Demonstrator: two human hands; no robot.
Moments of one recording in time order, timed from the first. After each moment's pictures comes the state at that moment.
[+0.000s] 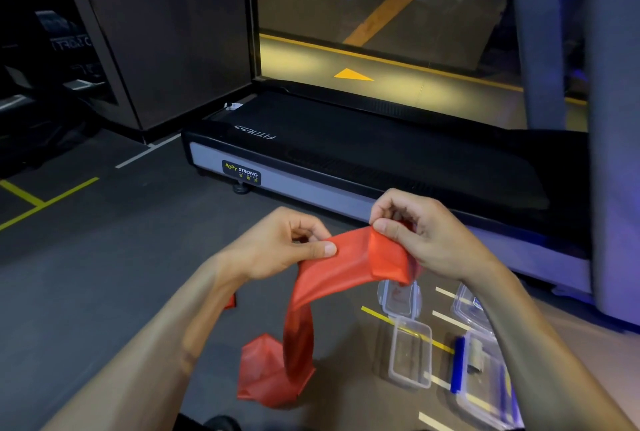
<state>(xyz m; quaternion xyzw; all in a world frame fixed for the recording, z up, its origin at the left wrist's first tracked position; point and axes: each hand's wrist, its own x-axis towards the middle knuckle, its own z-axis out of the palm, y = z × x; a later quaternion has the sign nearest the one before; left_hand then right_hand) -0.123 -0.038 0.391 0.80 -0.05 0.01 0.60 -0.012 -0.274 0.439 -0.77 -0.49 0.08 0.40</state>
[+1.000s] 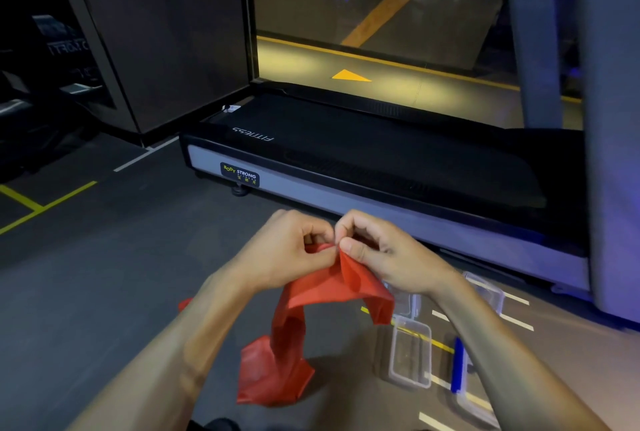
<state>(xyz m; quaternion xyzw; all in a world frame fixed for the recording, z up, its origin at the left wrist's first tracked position) -0.128 -0.058 0.404 0.91 -0.07 0.15 0.37 -0.028 -0.248 0.412 -0.71 -0.52 0.19 0.44</state>
